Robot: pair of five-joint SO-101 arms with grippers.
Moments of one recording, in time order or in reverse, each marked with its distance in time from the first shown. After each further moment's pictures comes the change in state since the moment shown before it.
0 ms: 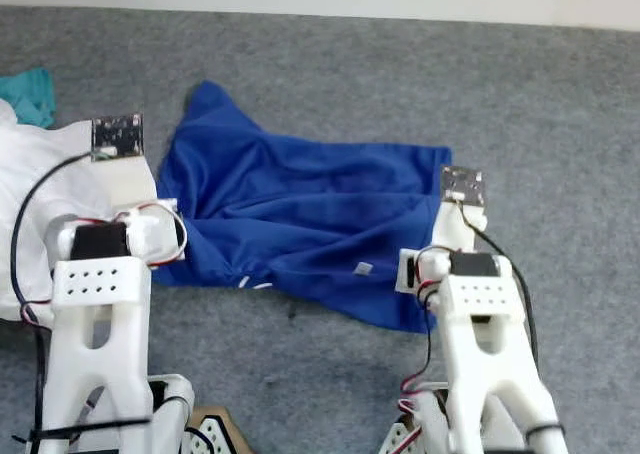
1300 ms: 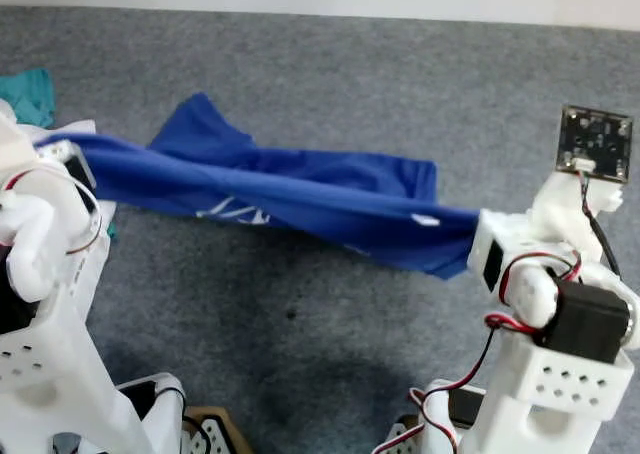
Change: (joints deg) left arm -12.9 0.0 -51.4 25.2 0.0; right arm 13.7 -11.9 -49.5 39.7 7.9
